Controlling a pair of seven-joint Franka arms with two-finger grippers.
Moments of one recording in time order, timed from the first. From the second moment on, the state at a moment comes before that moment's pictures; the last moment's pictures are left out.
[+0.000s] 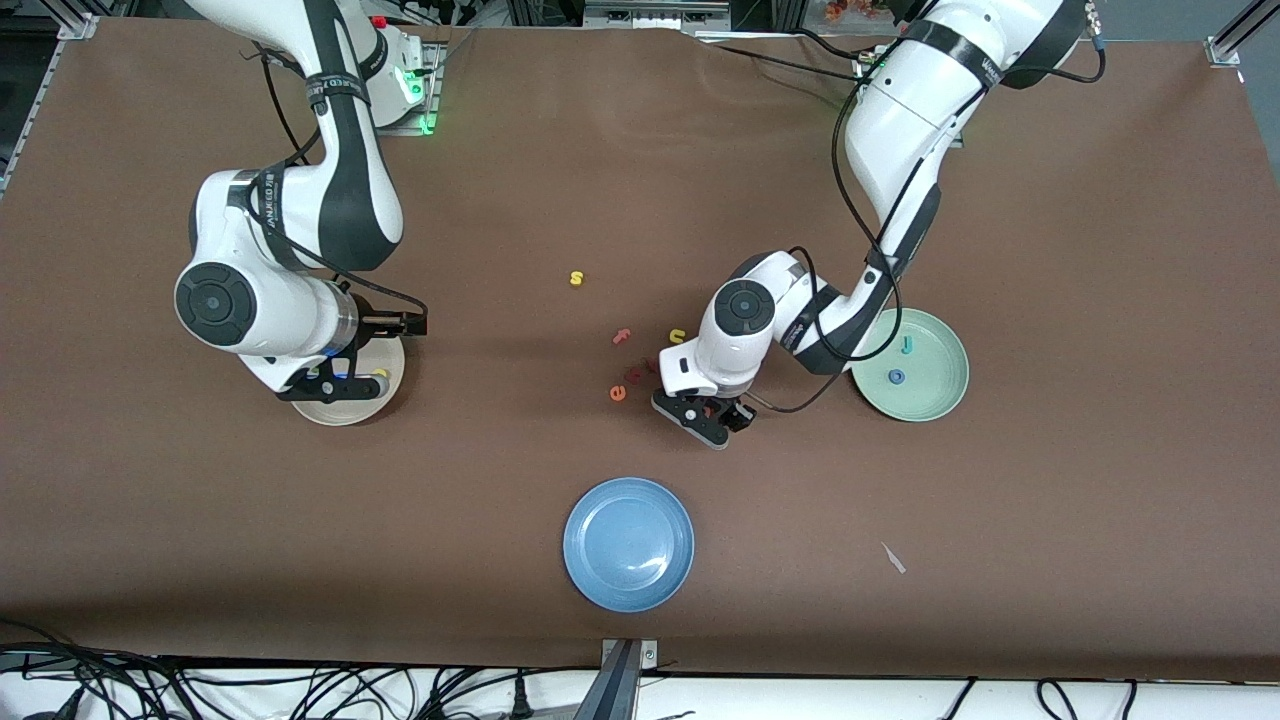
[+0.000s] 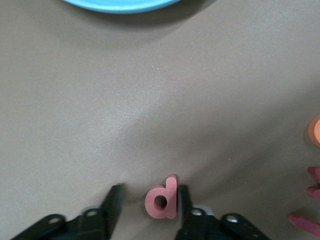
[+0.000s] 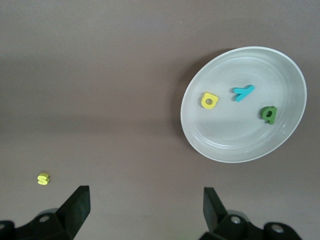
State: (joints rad) left arm -0.41 0.87 -0.21 -1.48 0.28 2.45 -0.15; right arm 0.86 0.49 -0.71 -1.63 0.35 1.70 0.03
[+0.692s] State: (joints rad) left arm -0.41 0.86 -0.21 -1.44 0.28 2.43 -0.15; right arm 0.50 0.40 -0.35 -1.53 0.21 1.58 0.03
